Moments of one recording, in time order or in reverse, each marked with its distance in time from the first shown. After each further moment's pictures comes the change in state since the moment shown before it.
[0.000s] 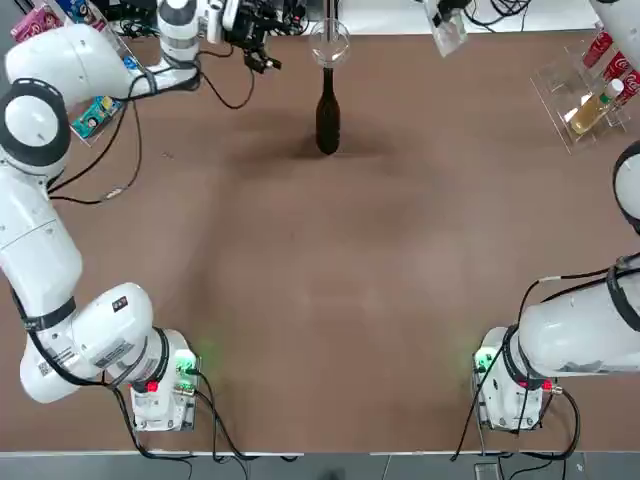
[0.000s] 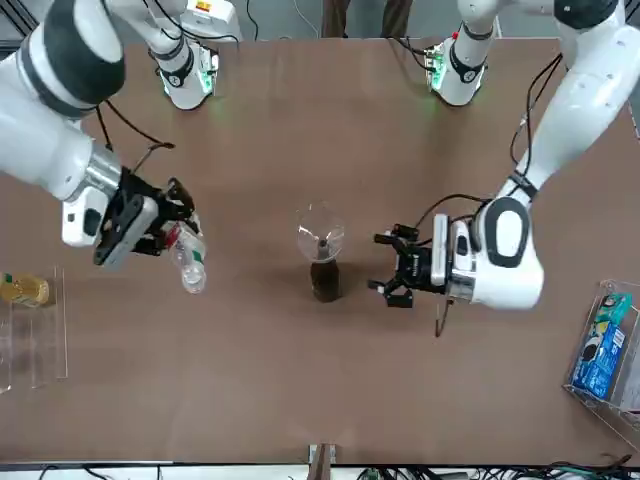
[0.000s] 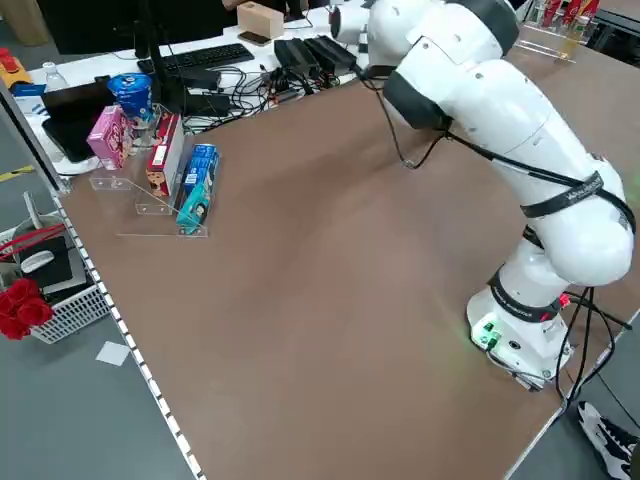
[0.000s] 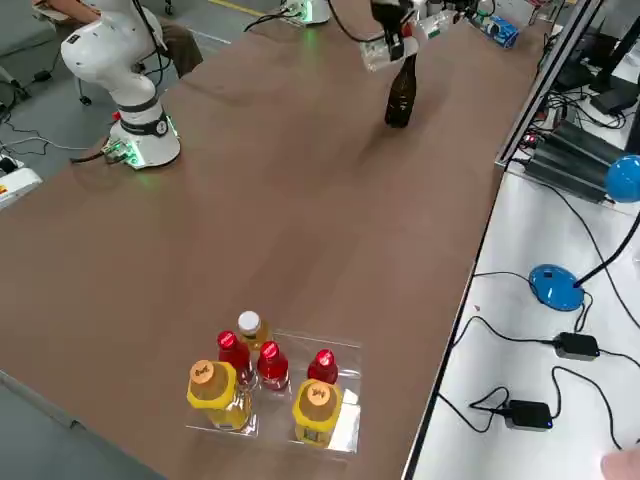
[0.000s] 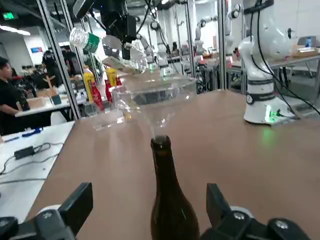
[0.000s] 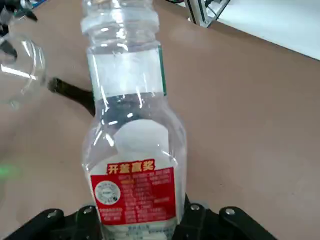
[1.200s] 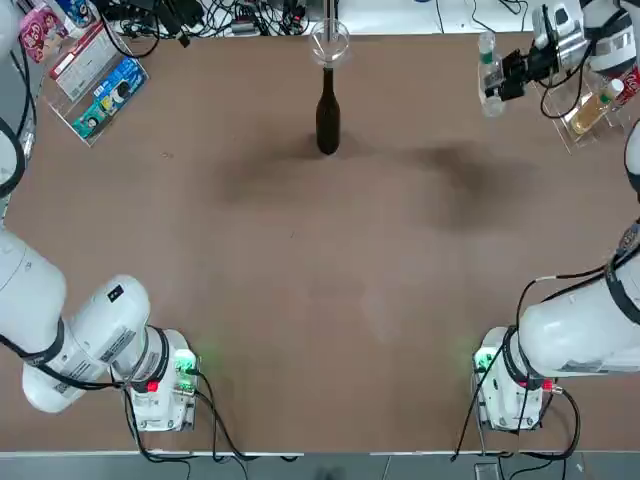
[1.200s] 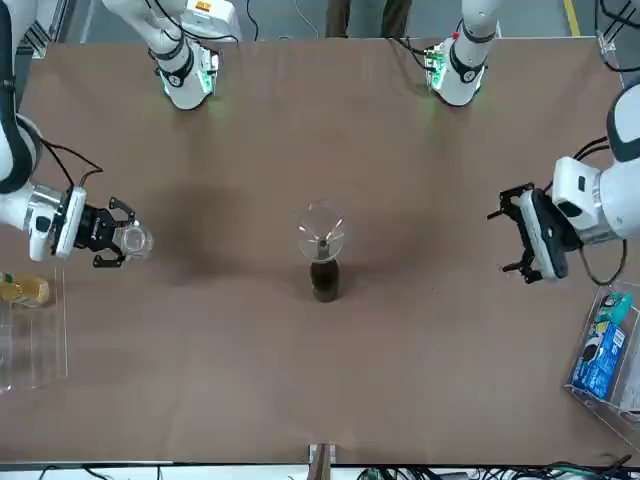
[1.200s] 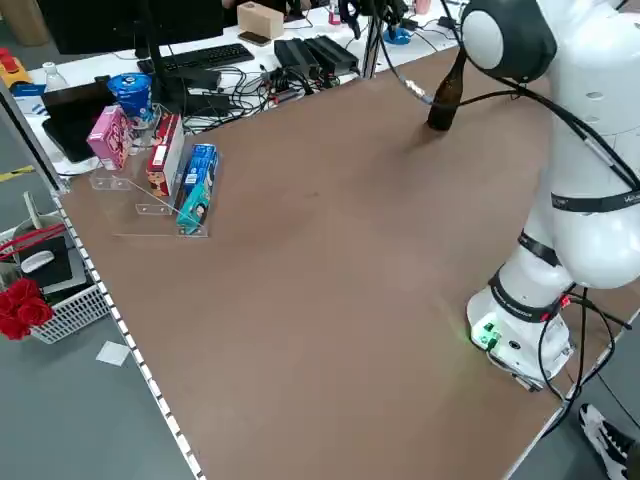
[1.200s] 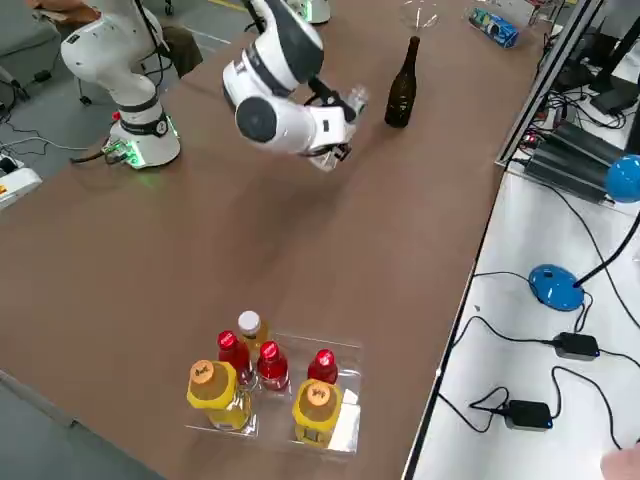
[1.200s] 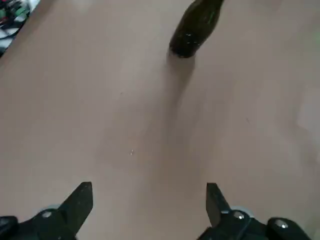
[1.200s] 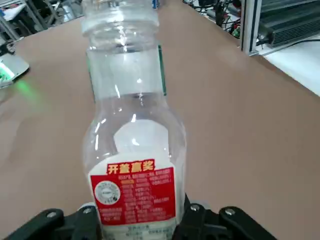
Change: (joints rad) left arm 0.193 -0.516 0.073 0.070 0.561 -0.391 -1.059; right arm -0.004 0.108 -0.459 -0.334 0.505 -0.137 -1.367
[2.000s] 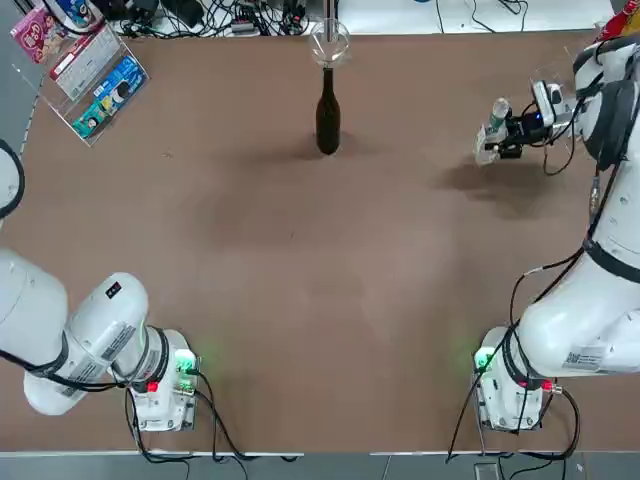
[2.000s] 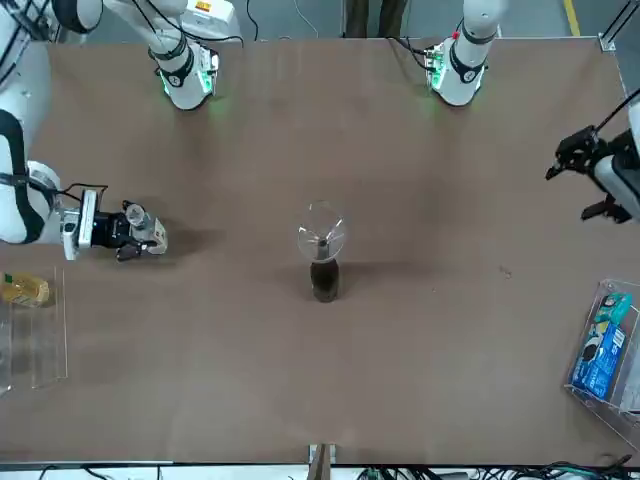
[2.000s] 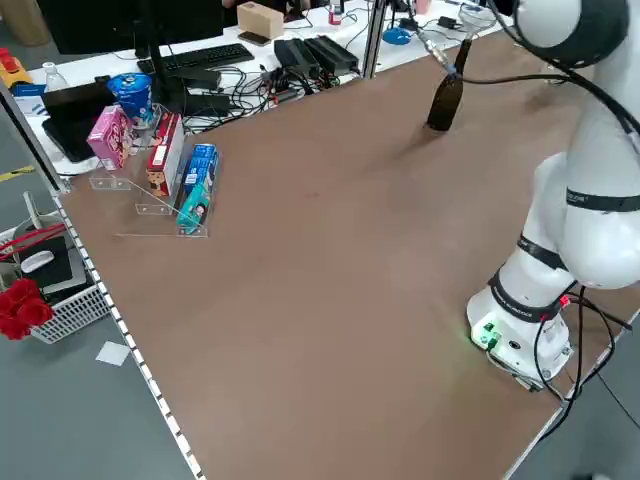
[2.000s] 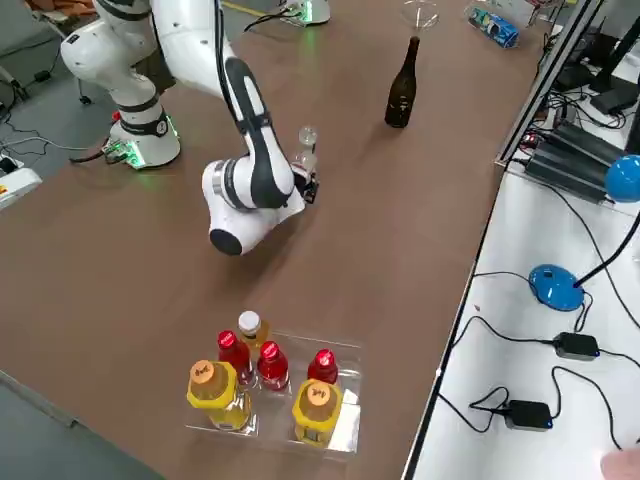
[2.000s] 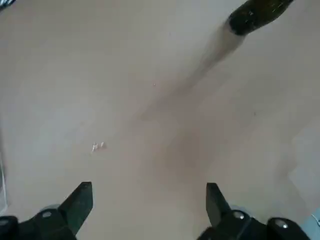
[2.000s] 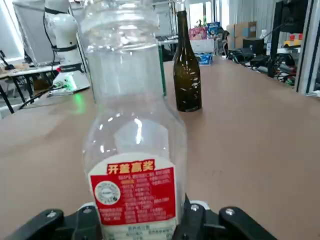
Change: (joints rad) left arm 0.084 -0.215 0.076 0.106 0.011 -0.278 -0.384; right arm -0.009 0.389 -0.182 0.046 0.190 -0.407 -0.588
